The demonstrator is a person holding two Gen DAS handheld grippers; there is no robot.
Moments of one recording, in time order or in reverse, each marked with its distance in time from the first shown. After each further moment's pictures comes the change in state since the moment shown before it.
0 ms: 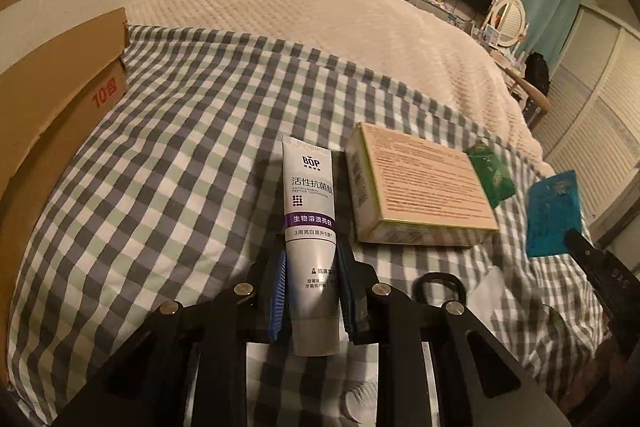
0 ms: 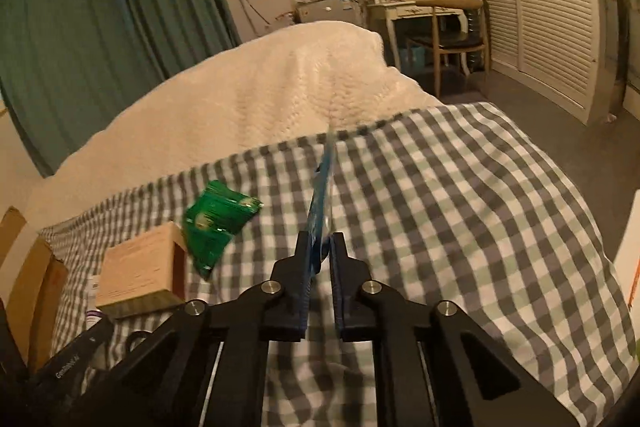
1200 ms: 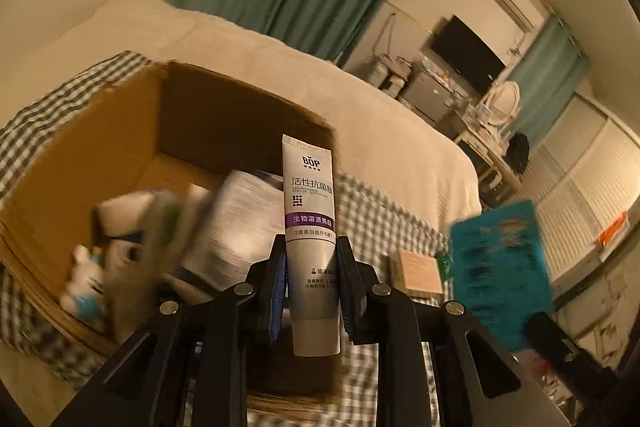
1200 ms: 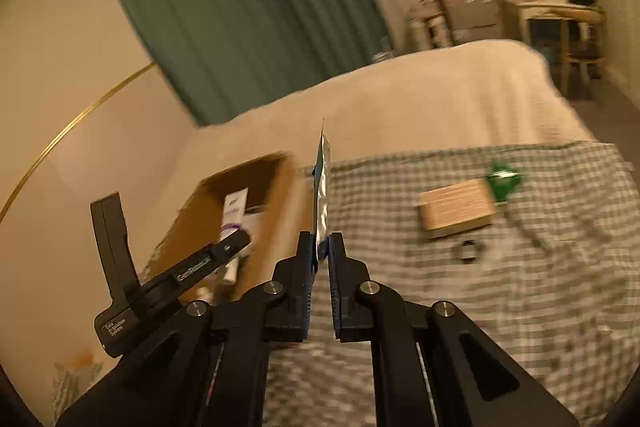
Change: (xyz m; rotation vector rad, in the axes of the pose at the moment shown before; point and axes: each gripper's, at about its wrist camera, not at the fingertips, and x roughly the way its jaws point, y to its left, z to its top) left arm -0.204 0.182 0.080 -0.205 -0.107 -0.100; right arm -0.198 0.251 -0.006 -0.151 0.149 0.448
